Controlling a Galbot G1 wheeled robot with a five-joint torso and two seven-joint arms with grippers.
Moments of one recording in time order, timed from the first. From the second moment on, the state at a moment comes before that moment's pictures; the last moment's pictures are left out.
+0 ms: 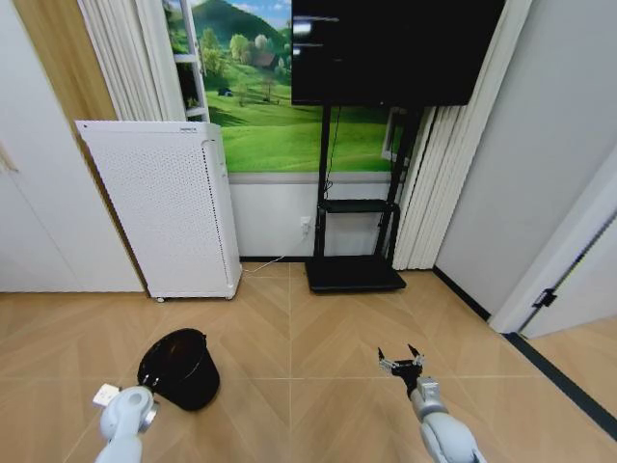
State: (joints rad) left arm 1.14 -1.34 -0.89 -1.60 -1.18 0.37 -0.81; right arm -1.38 1.23 0.58 1.71 0.15 -0.10 0.05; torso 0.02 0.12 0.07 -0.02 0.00
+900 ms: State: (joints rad) left arm 0.92 -1.33 -0.85 -1.41 -1.13 0.36 -1.00; right arm -1.42 1.25 0.59 1.69 0.12 -0.03 0.04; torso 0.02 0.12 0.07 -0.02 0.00
